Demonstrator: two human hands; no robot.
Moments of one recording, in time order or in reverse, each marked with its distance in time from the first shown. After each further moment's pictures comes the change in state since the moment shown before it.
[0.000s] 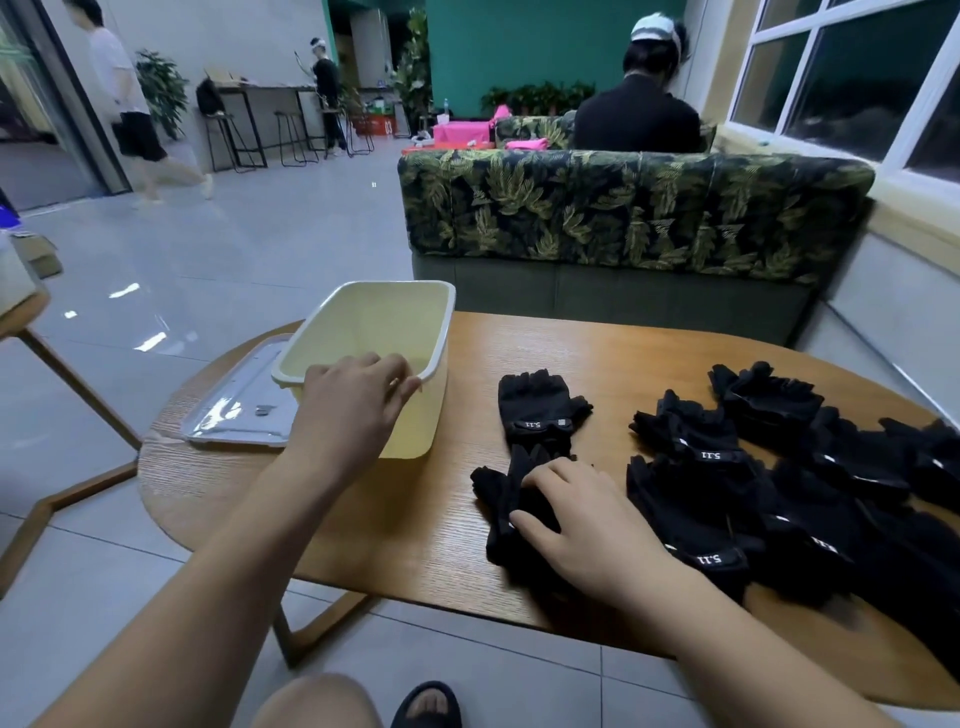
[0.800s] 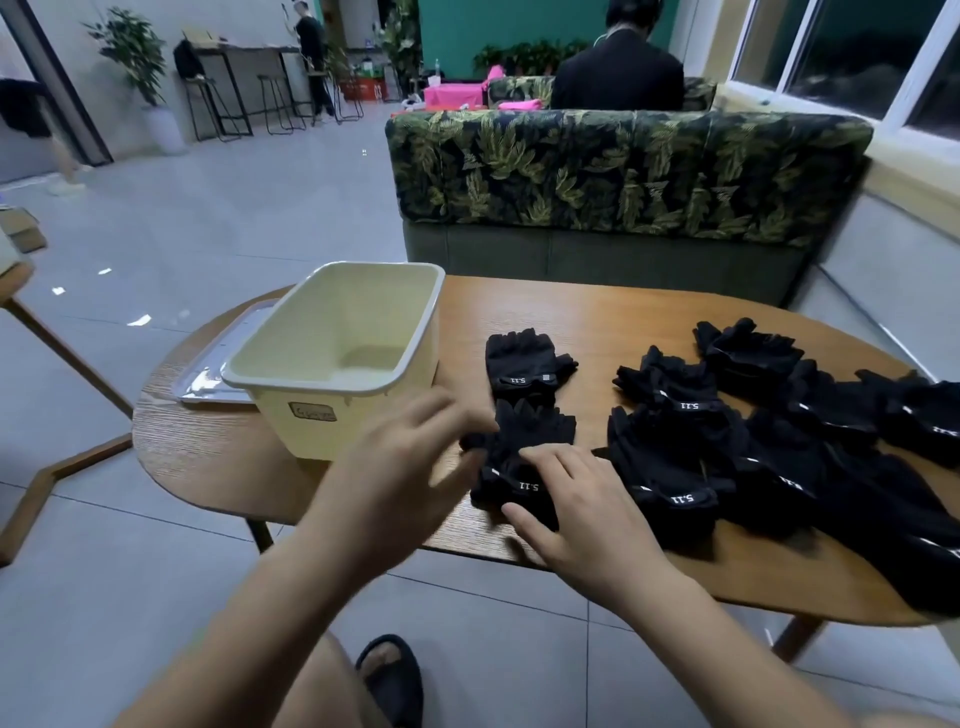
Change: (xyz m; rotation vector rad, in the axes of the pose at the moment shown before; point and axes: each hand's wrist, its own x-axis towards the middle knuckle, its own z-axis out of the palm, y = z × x) left_hand -0.101 0.082 -0.030 -0.281 -0.005 0.367; right_hand -0.054 0.000 0.017 0.025 0.113 0.002
